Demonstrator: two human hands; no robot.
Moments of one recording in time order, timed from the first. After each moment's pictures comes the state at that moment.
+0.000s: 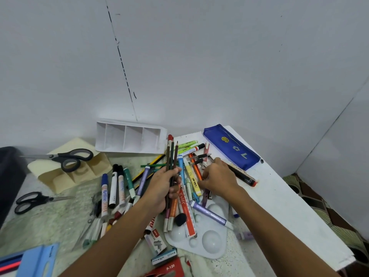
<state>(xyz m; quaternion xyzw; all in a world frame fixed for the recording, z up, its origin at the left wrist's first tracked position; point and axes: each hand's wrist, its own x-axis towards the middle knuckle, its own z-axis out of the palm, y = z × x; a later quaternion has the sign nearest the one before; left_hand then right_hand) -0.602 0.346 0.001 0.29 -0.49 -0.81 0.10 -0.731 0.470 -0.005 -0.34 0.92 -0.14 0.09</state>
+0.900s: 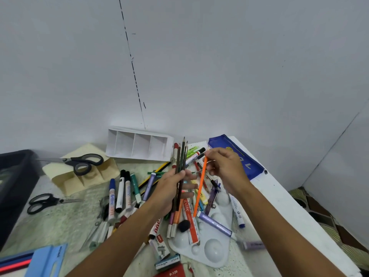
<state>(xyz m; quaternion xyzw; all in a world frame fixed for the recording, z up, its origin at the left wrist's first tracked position) -0.599 0.358 0.029 0.26 -0.55 -0.78 0.12 -0.723 0.471 0.055 -0.21 0.61 -0.72 0.23</state>
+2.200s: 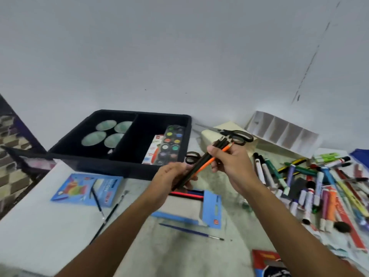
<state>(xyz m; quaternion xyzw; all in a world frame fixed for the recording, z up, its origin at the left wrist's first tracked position) -0.239 0.184 0.029 0.31 -0.57 -0.71 0.28 -0.412 0.253 0.063 -0.36 0.55 -0.66 0.36</state>
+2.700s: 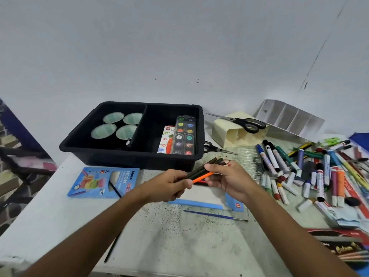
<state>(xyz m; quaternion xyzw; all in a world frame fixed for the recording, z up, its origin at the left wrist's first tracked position) -0.160 0.148 0.018 0.23 -0.81 -0.54 0.01 -0.350 0.259 0.023 -0.23 0.53 -0.59 0.55</state>
